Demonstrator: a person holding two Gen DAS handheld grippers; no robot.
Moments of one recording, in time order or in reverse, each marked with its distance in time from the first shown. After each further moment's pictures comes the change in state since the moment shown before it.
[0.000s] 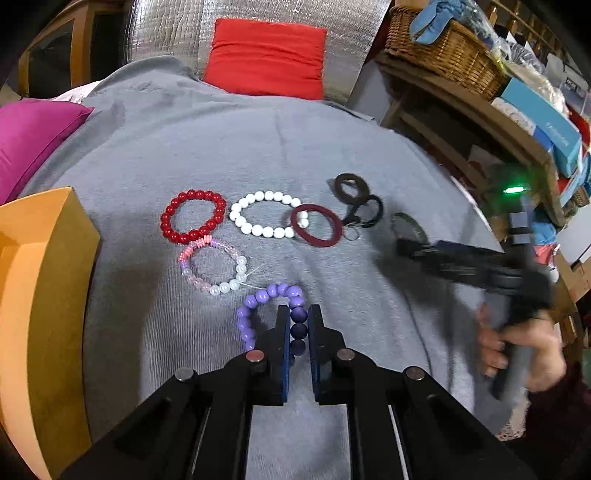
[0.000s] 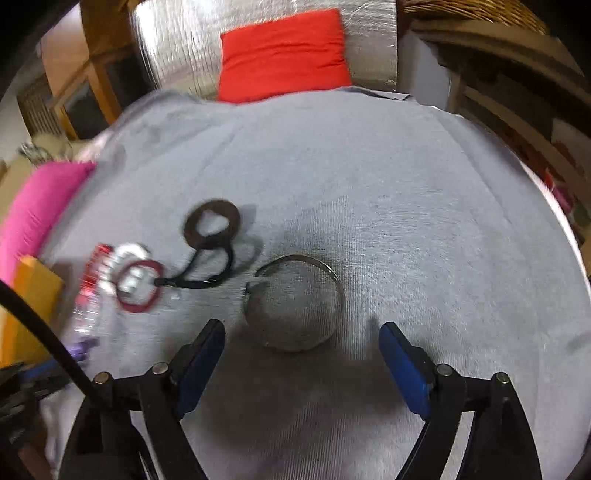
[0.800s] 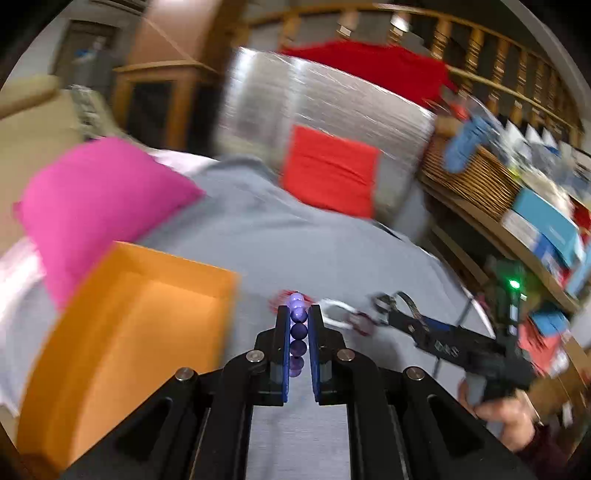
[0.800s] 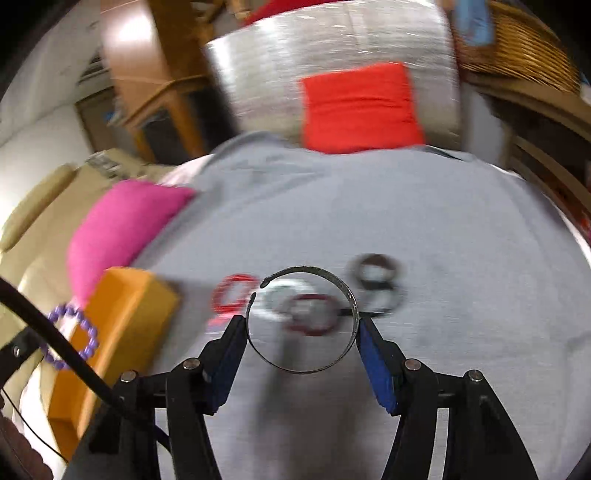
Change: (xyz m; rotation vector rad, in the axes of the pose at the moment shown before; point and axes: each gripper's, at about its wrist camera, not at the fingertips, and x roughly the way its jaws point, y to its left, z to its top) left arm -0.167 0.054 -0.024 -0.199 -0.414 0.205; right arm -0.094 0.104 -0.010 -0.084 -0.191 0.271
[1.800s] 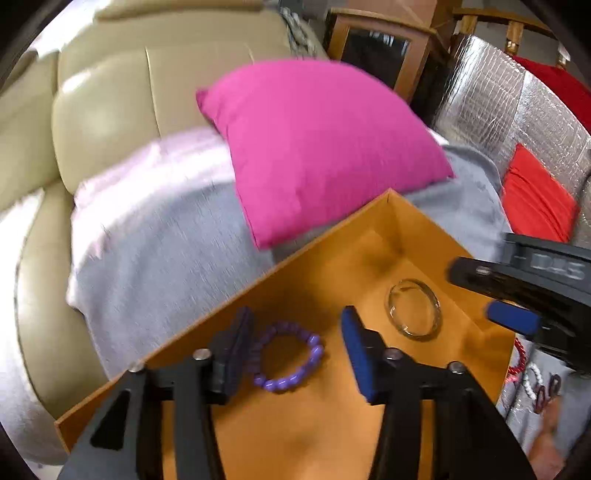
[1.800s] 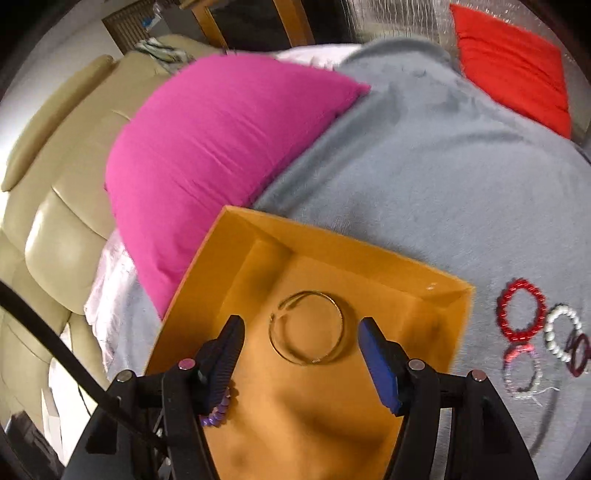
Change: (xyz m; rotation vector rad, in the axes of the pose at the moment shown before) left arm 0.056 0.168 -0.018 -0.392 0.111 0.598; right arm 0.151 0.262 0.027 -0.126 0.381 0.123
